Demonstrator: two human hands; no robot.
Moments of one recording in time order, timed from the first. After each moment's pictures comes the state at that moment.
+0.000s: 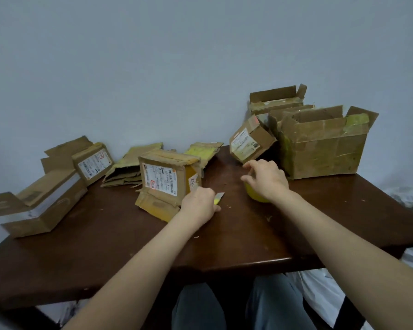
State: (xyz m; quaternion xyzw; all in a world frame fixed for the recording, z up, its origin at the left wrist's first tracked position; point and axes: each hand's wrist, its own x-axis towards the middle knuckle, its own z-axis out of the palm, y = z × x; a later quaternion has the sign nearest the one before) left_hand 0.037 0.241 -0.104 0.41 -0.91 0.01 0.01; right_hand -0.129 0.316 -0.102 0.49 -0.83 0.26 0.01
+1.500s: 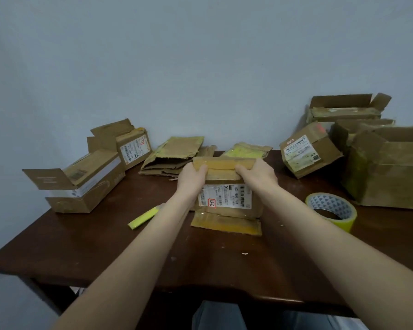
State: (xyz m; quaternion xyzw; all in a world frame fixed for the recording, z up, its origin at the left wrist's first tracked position) left_hand 0.118 0.131 -0.079 0.51 -0.68 -0.38 0.36; right_hand -0.029 0.199 -0.075 0.40 -0.81 0.39 -0.18
